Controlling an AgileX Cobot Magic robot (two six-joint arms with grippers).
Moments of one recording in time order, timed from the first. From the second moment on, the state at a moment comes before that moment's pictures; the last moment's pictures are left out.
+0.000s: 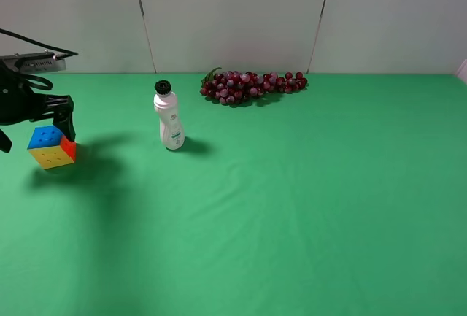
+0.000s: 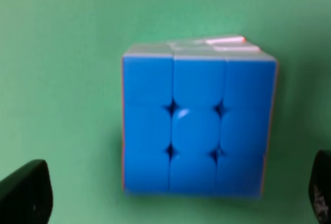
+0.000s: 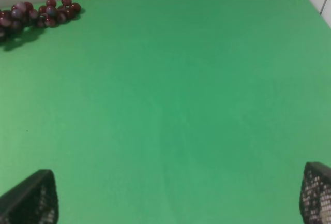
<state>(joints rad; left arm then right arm) 0.05 1.82 -1.04 0.07 0.63 -0.19 -0.08 -0.01 -0.49 0.02 1.03 0.01</state>
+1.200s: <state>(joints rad) 0.05 1.94 -1.04 0.06 0.50 -0.18 -0.08 -0.01 -0.49 0.02 1.03 0.01</state>
